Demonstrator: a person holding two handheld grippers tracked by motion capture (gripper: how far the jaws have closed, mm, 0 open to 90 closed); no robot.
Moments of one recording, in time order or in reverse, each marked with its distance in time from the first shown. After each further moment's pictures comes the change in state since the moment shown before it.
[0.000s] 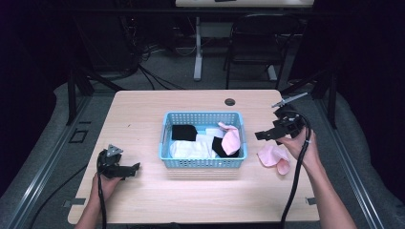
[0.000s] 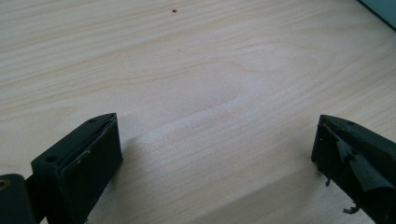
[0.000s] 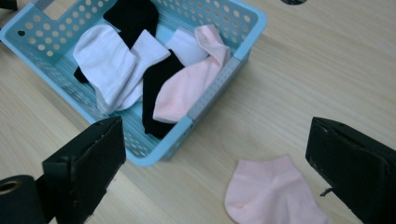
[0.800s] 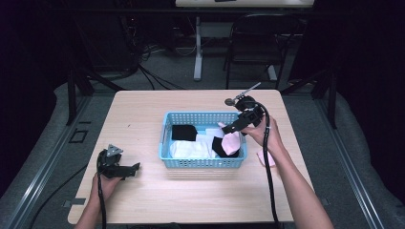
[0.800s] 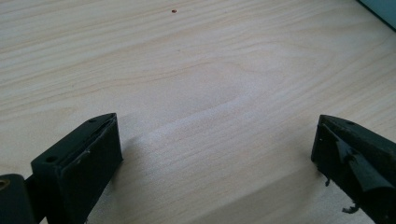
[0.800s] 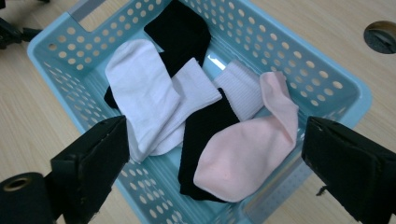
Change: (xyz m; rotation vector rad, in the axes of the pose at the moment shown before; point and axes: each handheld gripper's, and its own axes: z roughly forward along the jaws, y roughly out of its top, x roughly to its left) left arm 0.000 0.000 0.000 0.001 -0.003 0.001; right arm 0.045 0.065 0.071 0.085 0.098 -0.136
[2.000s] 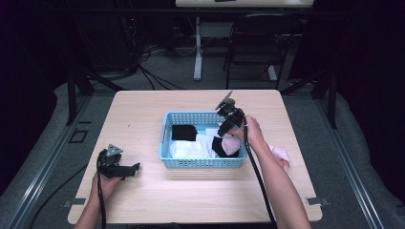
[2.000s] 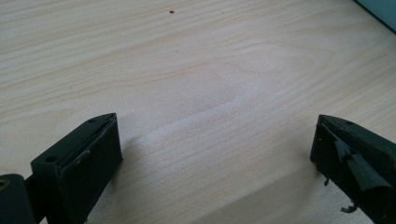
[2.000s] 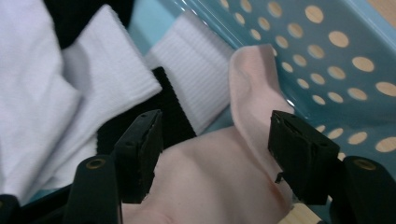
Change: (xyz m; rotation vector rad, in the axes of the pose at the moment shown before) left arm 0.001 0.000 0.000 -0.003 -0.008 0.006; right arm -0.027 0.016 0.103 0.271 -0.153 -0.023
